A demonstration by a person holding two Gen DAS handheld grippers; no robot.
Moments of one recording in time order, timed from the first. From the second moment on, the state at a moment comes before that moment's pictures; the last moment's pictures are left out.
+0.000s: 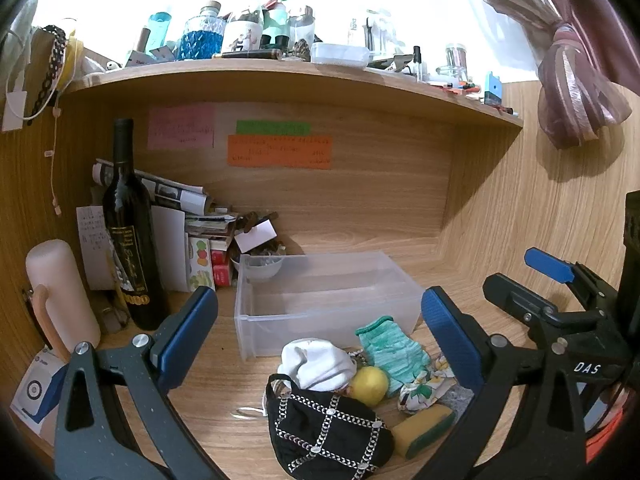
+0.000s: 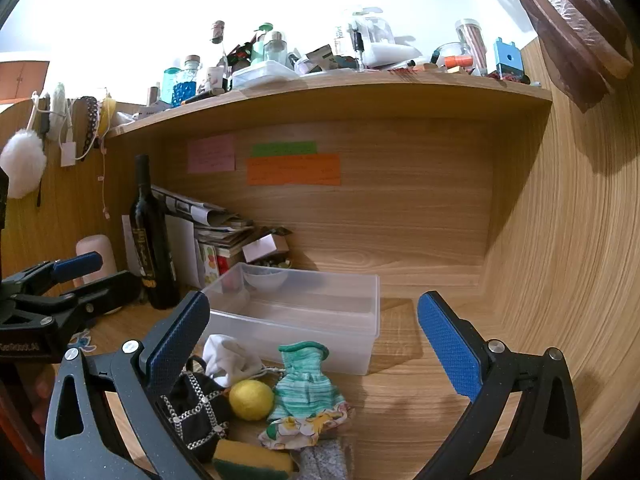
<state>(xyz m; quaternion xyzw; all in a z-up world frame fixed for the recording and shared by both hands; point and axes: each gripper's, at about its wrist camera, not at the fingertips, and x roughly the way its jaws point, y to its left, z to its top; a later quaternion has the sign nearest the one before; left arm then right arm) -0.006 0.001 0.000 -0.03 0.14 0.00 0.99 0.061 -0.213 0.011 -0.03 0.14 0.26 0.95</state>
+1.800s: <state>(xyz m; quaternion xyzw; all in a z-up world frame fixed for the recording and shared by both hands) -0.006 -0.004 0.003 -0.03 0.14 0.00 0.99 0.060 -0.212 0.011 -0.02 0.14 0.28 0.95</state>
